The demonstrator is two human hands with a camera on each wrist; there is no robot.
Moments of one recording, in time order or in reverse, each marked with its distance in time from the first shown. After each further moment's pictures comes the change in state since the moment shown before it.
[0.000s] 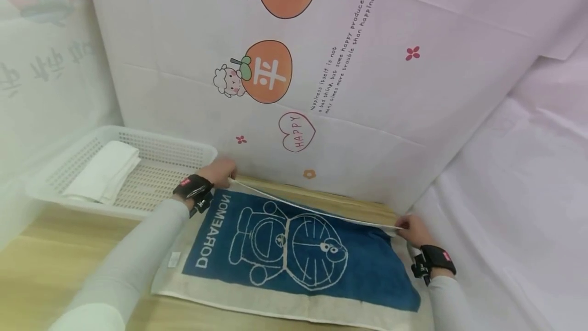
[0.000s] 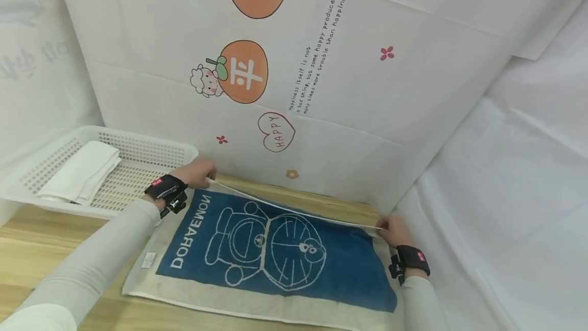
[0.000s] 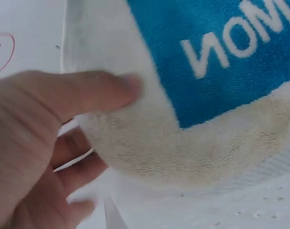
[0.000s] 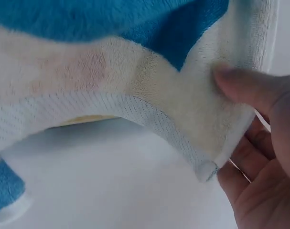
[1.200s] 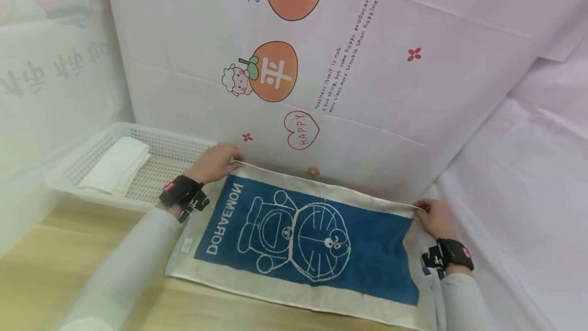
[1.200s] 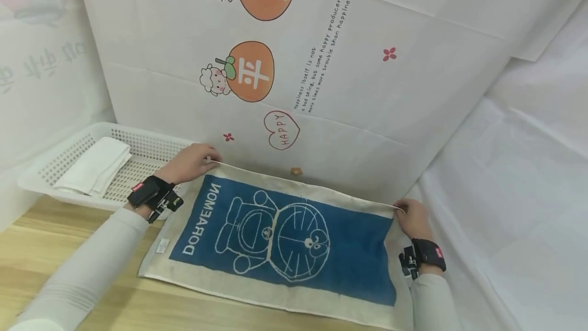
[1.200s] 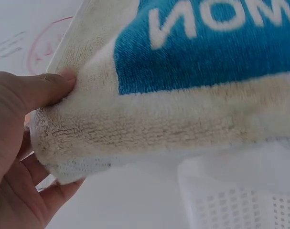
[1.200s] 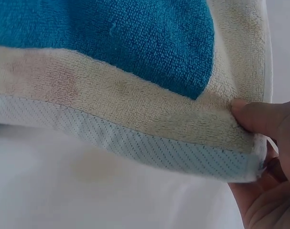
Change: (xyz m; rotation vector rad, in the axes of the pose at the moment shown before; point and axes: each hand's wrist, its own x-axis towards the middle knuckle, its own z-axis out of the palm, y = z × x) left_hand -0.053 0.034 -0.038 -0.095 0.314 0.099; right_hand -0.019 -0.038 -0.053 -0.066 0.346 -0.028
